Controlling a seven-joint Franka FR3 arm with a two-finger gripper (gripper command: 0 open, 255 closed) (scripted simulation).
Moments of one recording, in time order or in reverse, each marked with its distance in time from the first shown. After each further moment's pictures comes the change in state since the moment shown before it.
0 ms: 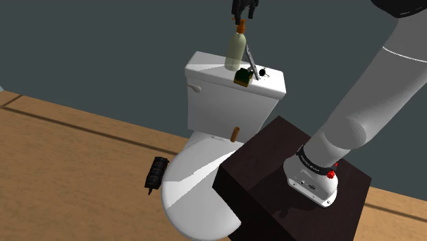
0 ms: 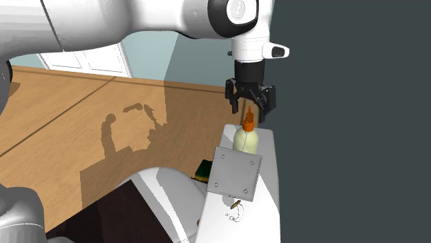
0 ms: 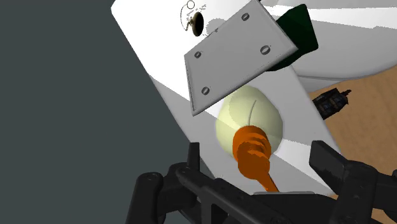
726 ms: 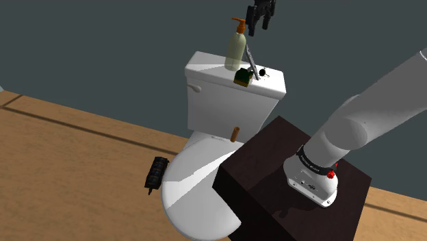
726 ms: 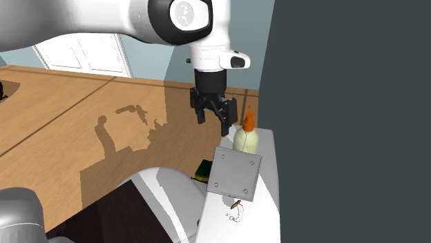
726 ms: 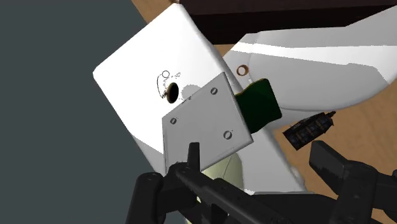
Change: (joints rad) arm 0.020 -0.317 0.024 -0.366 0.010 0.001 0.080
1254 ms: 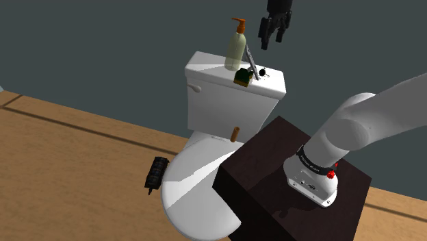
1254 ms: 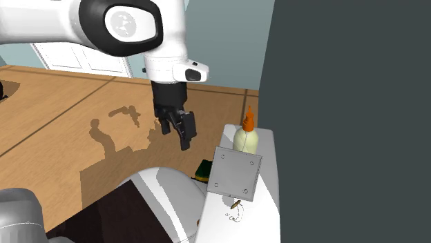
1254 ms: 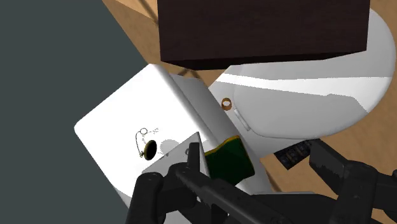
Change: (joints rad) arm 0.021 -0.272 0.038 -0.264 0.038 -0.051 0.079
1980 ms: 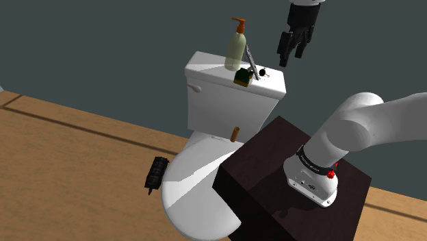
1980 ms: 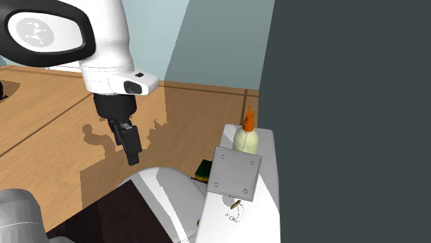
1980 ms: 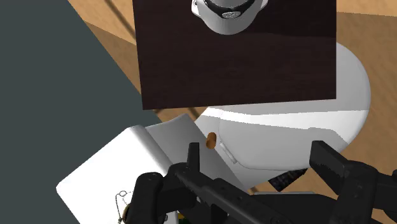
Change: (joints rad) arm 0.035 -0.312 0.061 -0.211 0.084 -0.145 0.093
